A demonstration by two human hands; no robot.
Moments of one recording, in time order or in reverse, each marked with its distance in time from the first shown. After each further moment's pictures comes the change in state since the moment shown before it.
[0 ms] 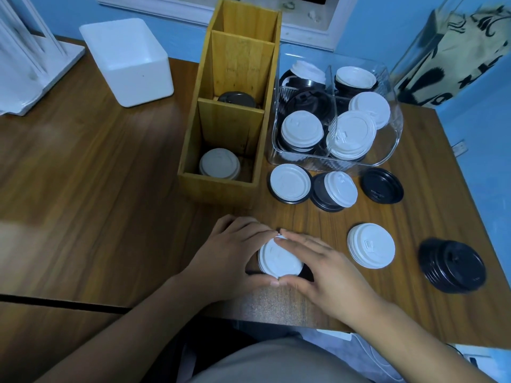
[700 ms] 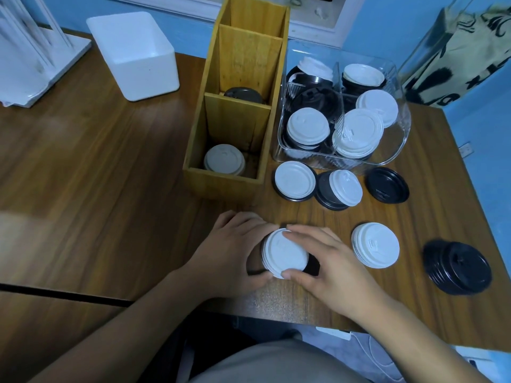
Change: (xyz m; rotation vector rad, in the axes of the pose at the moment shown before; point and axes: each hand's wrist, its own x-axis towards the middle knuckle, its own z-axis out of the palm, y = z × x) left_hand -0.003 0.001 -0.007 -0.053 0.018 -0.016; right_hand 0.003 -0.006 -0.007 0.095 0.067 0.072
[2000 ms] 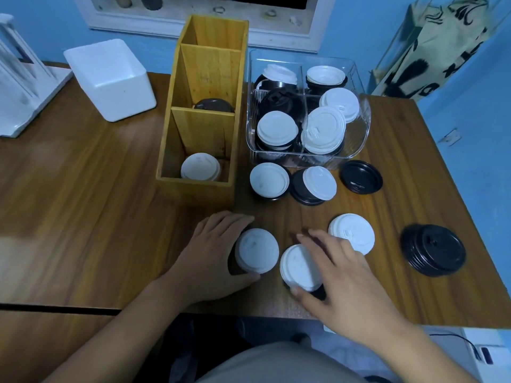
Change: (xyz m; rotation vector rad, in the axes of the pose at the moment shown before) left_hand 0.000 0.013 -0.001 0.071 -0.069 -0.138; right_hand -0.062 0.003 -0.020 -0.307 0.043 0.143
